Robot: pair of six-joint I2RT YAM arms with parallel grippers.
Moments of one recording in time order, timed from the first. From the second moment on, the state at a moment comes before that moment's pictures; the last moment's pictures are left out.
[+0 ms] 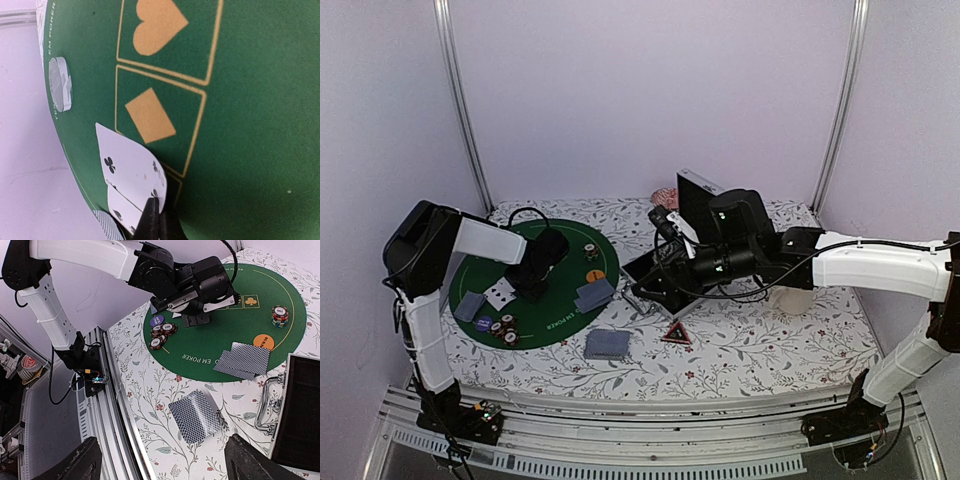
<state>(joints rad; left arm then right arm) -0.45 1.98 1.14 -0.52 -0.71 0.17 0.95 1.51 1.15 -0.13 -0.40 0.25</state>
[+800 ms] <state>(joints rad) -0.46 1.94 1.13 -0.60 -0.65 0.14 0.95 1.51 1.15 -0.13 -0.40 0.25</state>
